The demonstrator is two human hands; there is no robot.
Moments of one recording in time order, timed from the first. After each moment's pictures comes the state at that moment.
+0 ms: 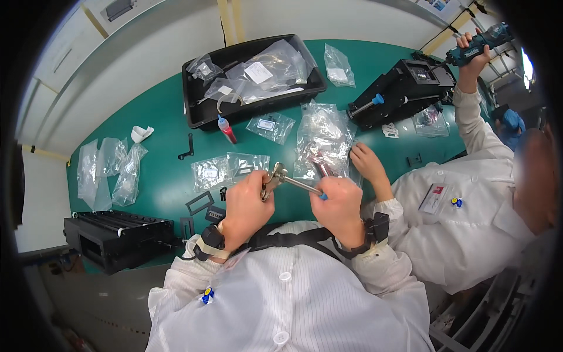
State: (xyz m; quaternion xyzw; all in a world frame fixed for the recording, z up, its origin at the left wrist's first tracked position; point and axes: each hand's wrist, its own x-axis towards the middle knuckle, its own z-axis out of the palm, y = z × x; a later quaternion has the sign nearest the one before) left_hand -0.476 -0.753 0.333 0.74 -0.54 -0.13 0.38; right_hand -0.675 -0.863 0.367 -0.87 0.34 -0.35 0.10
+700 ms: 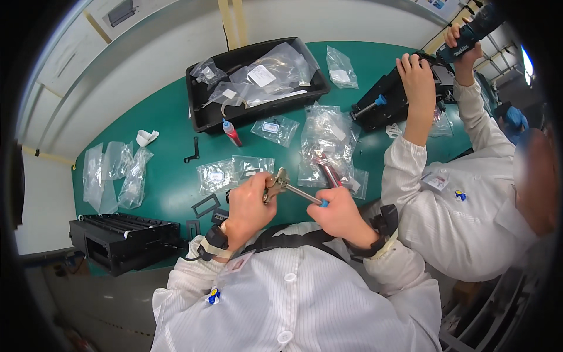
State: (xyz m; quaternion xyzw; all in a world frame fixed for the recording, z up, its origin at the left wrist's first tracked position) left_hand -0.463 -0.749 0.324 0.71 -0.58 -0.11 0.39; right_hand -0.681 -0.856 0.387 -0.74 0.41 -0.09 0.52
